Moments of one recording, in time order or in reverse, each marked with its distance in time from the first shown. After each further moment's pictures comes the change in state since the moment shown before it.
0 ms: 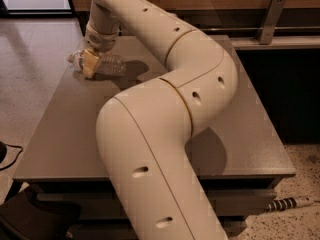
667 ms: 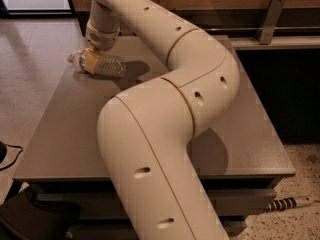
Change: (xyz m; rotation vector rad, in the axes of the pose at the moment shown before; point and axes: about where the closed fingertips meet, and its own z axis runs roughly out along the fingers) arm 0.000 -0.001 -0.003 0.004 -0.004 0.000
